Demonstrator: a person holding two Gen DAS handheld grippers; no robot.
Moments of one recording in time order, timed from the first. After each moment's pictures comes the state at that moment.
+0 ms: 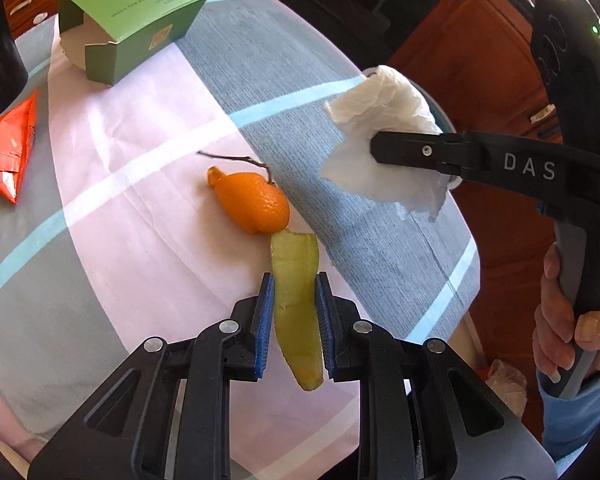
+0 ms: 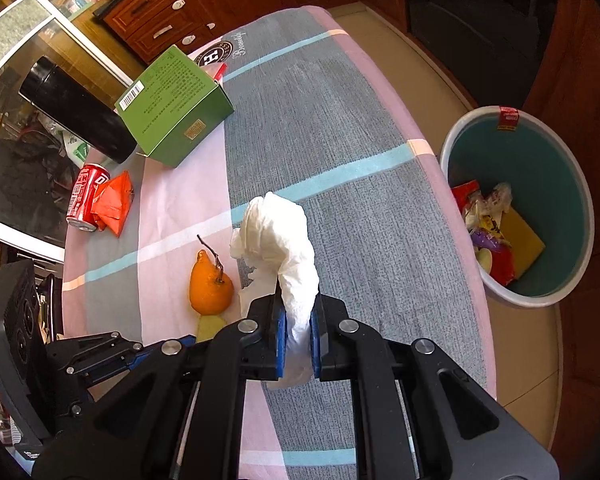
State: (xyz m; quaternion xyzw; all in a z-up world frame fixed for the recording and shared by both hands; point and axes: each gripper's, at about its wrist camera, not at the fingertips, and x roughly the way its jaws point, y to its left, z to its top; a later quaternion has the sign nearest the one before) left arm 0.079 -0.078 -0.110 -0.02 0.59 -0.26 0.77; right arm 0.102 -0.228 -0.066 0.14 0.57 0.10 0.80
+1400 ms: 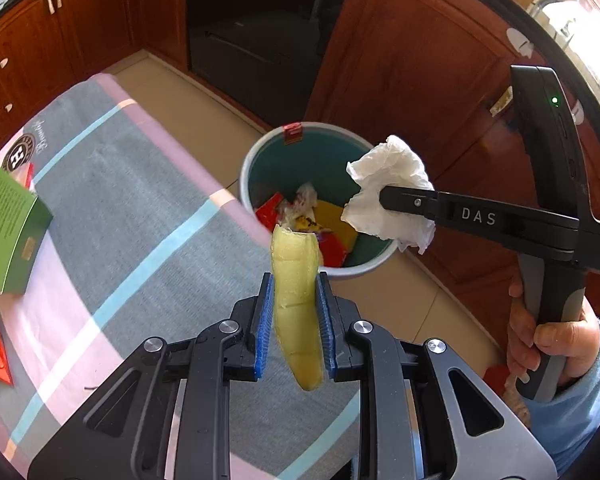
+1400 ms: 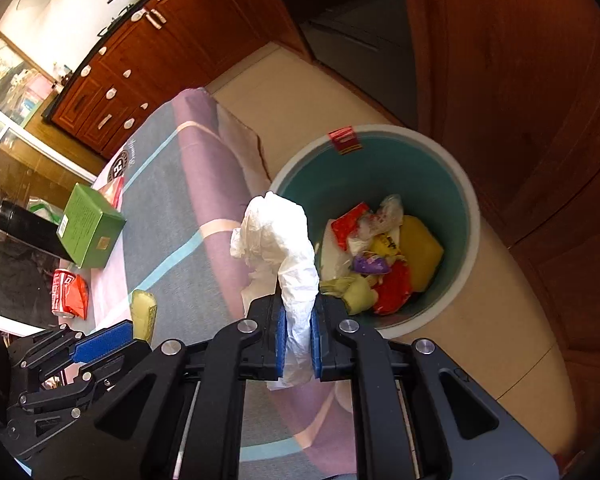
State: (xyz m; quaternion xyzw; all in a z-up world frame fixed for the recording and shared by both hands) left arm 0.125 -0.245 -0.043 0.08 0.52 -0.32 0.79; right arm 0.092 -0.420 -0.063 0.24 0.52 -0.01 0.82
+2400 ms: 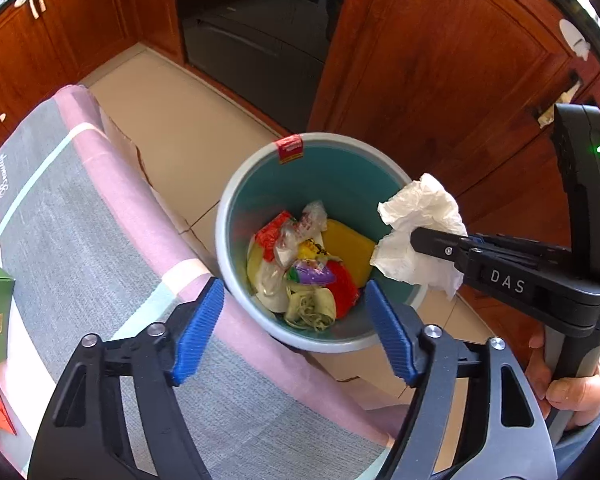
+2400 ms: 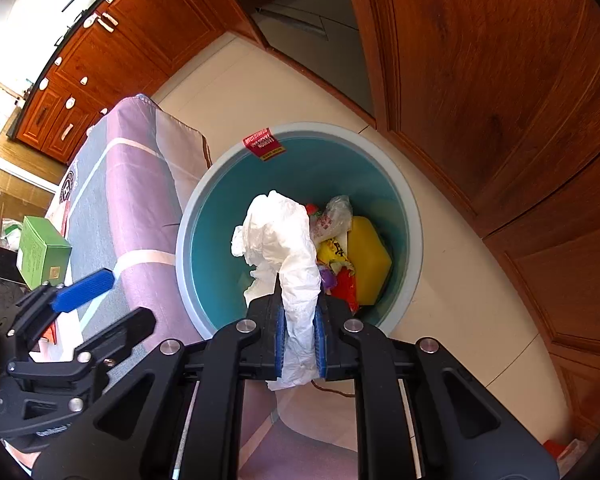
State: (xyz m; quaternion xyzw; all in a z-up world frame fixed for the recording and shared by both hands) left arm 0.180 -0.306 -0.072 0.10 0.54 -0.29 0.78; right arm 0.116 -0.476 -0.104 0.25 0.55 -0.05 0.79
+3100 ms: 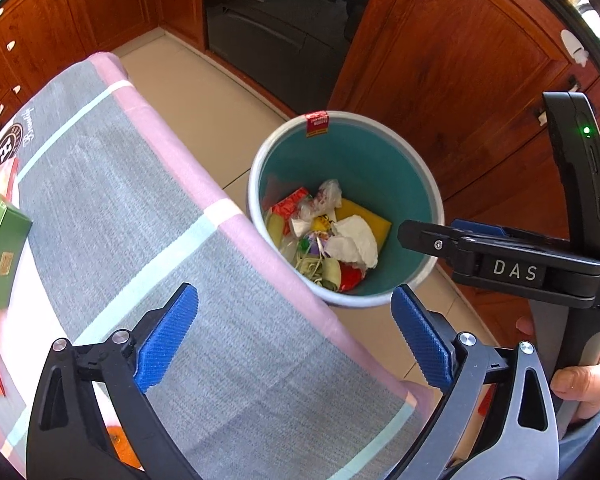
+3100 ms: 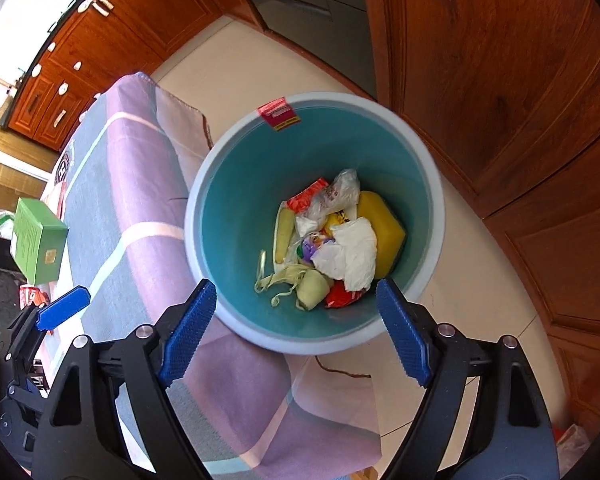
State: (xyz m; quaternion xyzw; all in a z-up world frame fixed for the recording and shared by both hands) left arm 0.154 -0.257 -0.070 0.08 0.55 -0.27 0.78; right arm 0.114 -0.442 -0.103 0.24 0.58 -0.05 0.78
